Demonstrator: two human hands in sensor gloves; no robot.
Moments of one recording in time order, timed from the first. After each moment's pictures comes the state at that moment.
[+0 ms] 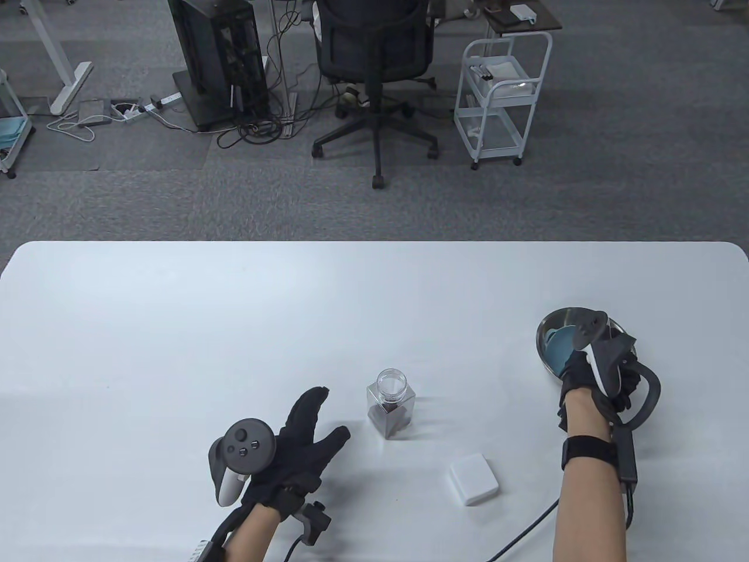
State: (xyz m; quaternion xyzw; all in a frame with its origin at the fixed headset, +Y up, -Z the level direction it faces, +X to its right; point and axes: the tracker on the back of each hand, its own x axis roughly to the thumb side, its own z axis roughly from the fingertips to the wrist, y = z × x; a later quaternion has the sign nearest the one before) left_hand -0.173 -0.735 -0.293 -0.02 -0.15 0.49 0.86; right_hand 0.319 -0.690 -0.416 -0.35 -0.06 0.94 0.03
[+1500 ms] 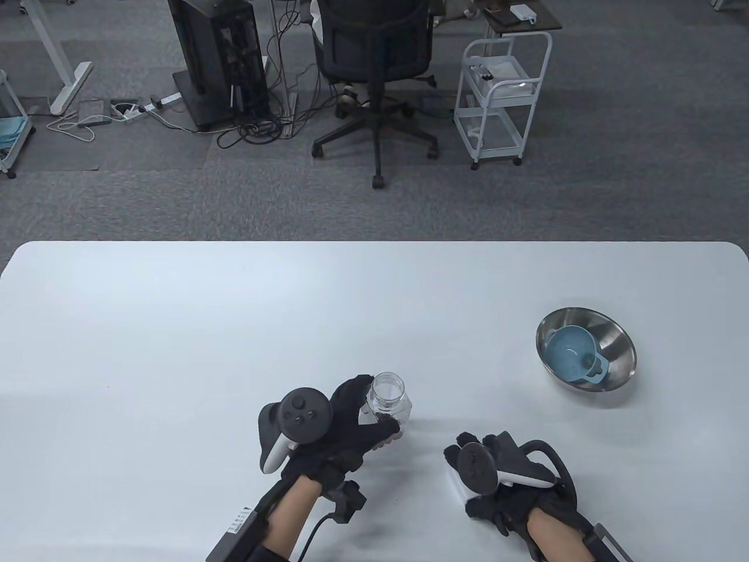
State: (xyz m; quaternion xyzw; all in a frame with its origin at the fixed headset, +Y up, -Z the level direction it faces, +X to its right) left_hand -0.118 -0.704 -0.313 -0.04 -0.17 0.42 0.89; right_hand 0.162 -0.764 -0.283 0.23 0.22 0.95 -0.05
